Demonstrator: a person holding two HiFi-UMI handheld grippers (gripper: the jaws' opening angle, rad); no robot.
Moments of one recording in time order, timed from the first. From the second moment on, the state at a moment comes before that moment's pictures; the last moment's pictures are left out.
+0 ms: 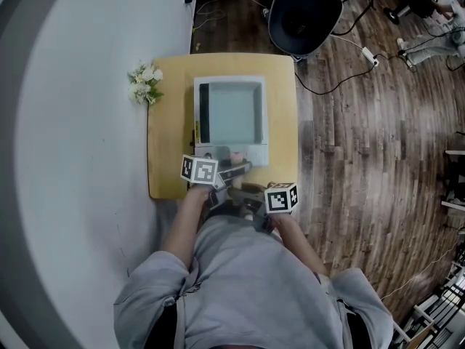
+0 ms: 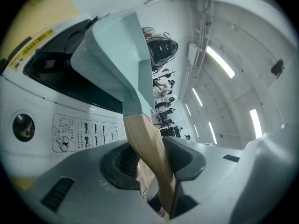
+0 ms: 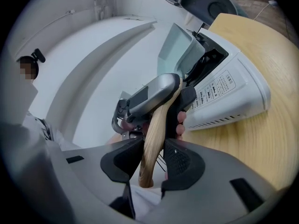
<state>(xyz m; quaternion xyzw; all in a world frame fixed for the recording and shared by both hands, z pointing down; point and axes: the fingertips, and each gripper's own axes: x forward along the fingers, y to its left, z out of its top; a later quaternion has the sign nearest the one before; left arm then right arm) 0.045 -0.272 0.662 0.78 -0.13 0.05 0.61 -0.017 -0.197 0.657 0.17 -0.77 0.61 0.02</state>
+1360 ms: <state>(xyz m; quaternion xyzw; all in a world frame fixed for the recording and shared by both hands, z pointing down) 0.080 -0.039 0.552 0.87 -0.20 0.00 0.45 0.029 0.042 0.573 0.09 -0.90 0.43 0.03</state>
